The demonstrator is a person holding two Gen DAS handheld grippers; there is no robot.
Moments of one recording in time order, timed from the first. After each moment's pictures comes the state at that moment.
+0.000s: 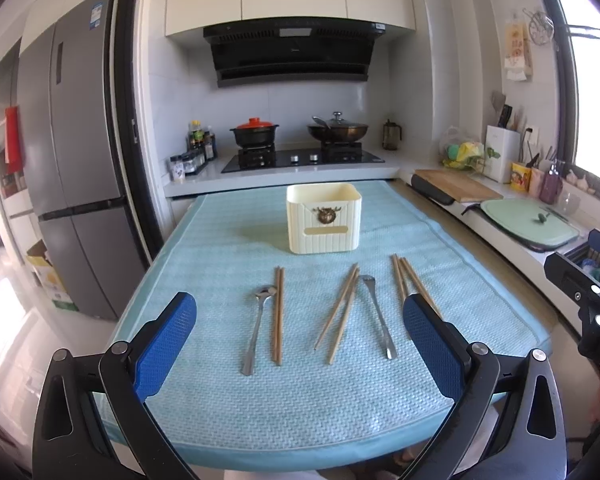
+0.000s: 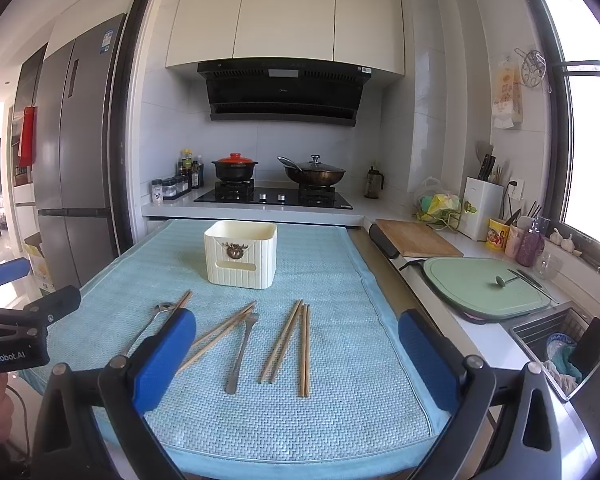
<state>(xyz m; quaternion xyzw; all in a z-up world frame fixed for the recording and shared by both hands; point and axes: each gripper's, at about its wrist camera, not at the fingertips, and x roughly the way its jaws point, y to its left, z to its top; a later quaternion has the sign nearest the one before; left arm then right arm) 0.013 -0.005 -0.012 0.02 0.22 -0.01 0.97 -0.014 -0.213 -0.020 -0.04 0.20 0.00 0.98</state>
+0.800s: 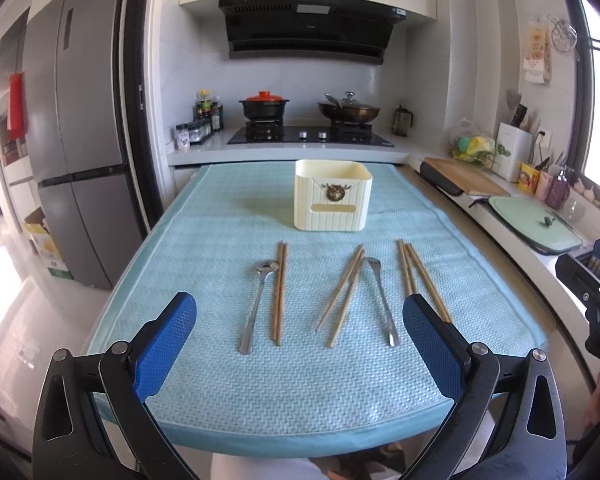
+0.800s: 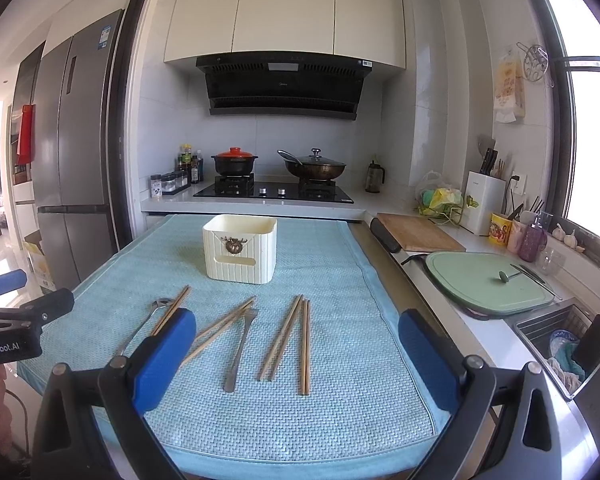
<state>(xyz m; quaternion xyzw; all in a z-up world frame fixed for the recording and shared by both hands) 0.027 0.010 -0.020 -0.01 0.27 -0.01 0.96 -0.006 -0.217 -0.026 -0.04 0.21 0.00 0.98</state>
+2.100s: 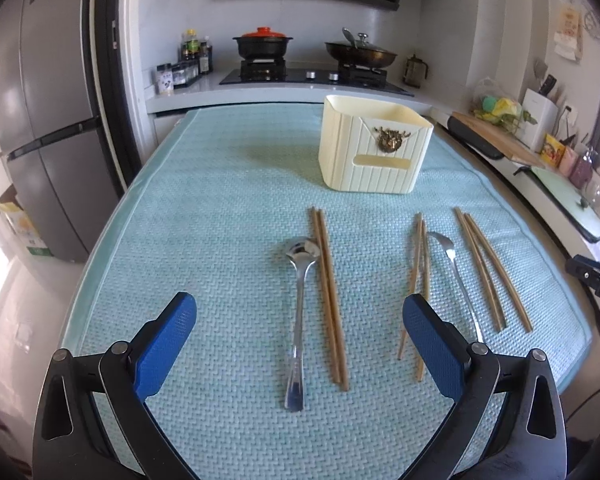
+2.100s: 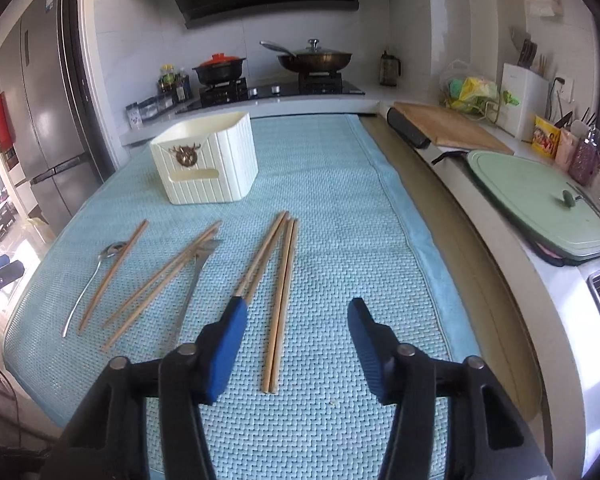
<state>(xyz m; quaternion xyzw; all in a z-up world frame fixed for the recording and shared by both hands) 0.178 0.081 -0.102 -0.02 0.37 -0.03 0.93 0.153 -0.282 -0.133 0.01 0.40 0.05 0.91</state>
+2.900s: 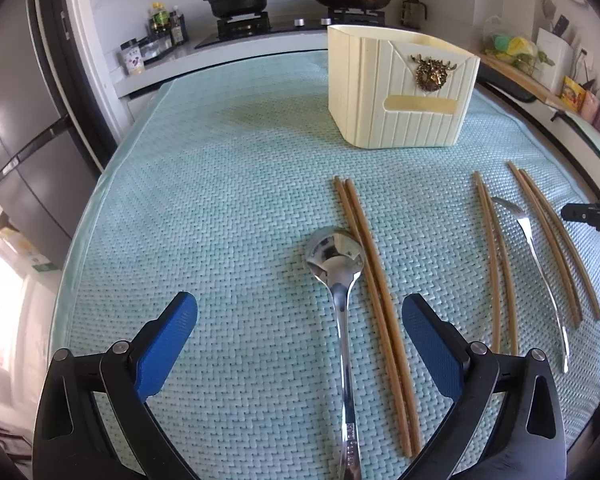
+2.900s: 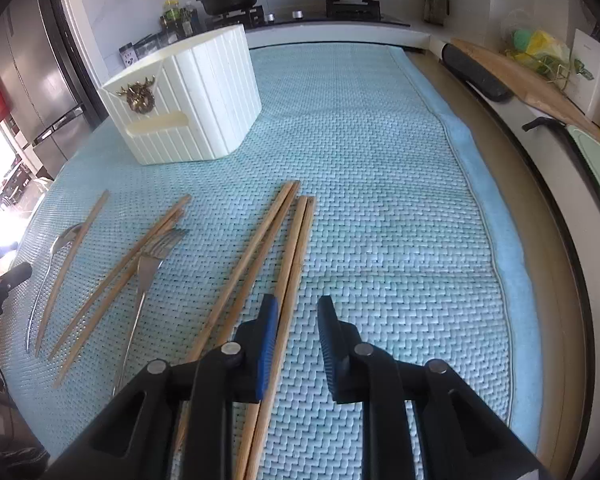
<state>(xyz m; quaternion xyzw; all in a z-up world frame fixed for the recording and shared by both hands) 0.266 0.082 -0.153 0.05 0.43 -0.04 0.90 0.286 -0.280 -0.207 0.00 0.51 0.10 0.85</state>
